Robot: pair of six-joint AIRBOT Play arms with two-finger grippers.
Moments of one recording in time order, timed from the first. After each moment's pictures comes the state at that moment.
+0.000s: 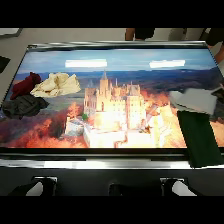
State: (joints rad) left arm 0.26 -1.00 1.46 1.05 -1.01 -1.45; right arm -0.66 -1.24 1.48 -1.09 1.35 1.75
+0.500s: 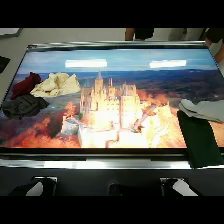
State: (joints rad) left arm 0.26 -1.00 1.46 1.05 -1.01 -1.44; right arm -0.89 -1.20 1.48 -0.93 1.49 1.79
